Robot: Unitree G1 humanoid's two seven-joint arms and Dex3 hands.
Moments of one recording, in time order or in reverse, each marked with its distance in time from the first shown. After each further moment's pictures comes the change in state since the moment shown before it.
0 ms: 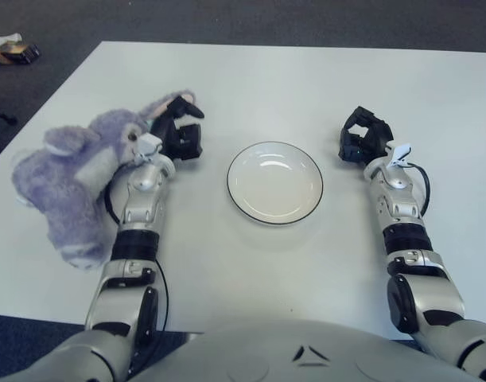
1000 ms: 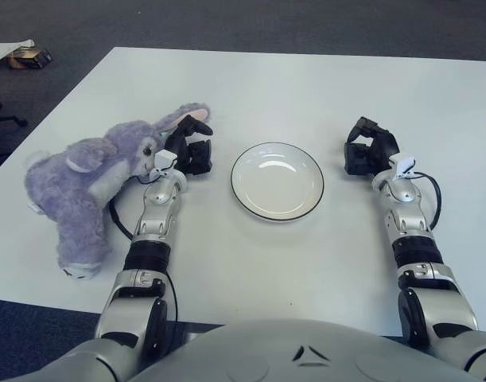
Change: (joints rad) left arm 0.040 -0.070 -0.037 0.171 0.084 -0.047 0.094; right arm 0.051 -0.070 0.065 0.086 -0.099 -0.122 0.014
